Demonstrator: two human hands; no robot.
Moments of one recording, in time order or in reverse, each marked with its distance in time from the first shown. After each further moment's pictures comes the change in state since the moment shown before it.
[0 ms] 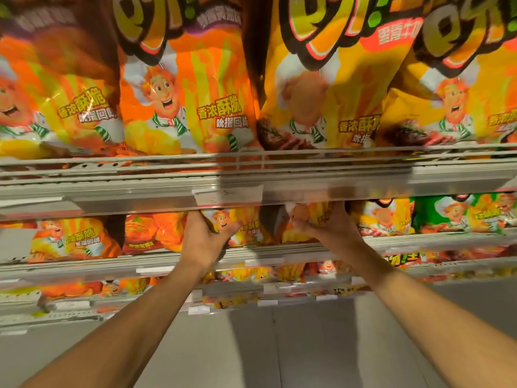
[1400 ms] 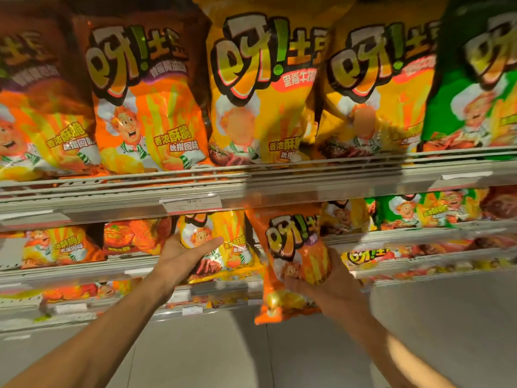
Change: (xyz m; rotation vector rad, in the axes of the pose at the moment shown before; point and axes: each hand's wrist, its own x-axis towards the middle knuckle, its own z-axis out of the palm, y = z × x) left_hand -0.051 0.037 -0.022 -0.215 -0.243 -0.243; right_hand -0.128 0.024 -0.044 0.264 -0.034 0.074
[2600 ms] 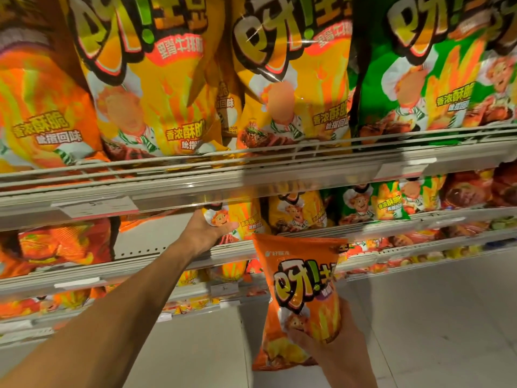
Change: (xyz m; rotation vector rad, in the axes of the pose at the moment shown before) left_hand 0.053 0.033 0.140 0.145 -0.203 0.149; right_hand -0.044 0.104 -0.061 0.109 0.129 0.213
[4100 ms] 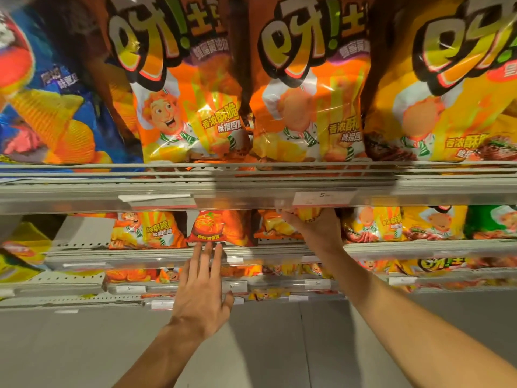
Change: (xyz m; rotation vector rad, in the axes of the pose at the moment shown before) left_hand -0.136 -0.177 -0.222 1.102 0.157 0.059; right_hand 0.053 -0.186 0.286 -0.105 -0.017 -0.378
